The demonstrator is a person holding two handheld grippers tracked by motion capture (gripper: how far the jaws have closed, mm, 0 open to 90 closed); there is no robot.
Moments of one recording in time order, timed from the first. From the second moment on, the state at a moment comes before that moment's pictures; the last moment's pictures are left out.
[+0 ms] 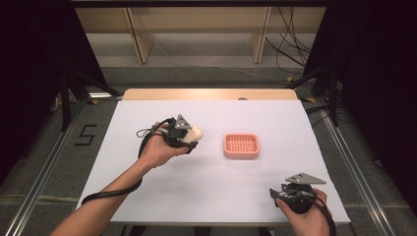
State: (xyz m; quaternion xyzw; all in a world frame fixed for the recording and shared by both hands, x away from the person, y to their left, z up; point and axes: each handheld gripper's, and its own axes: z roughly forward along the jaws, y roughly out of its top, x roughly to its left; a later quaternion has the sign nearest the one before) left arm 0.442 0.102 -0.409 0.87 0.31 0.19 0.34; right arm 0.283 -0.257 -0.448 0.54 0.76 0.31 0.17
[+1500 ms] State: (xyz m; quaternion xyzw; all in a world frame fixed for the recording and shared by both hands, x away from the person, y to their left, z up) left arm 0.447 0.073 -0.407 0.86 0.28 0.19 0.37; right arm 0.283 -0.261 -0.447 0.53 0.77 0.31 0.18
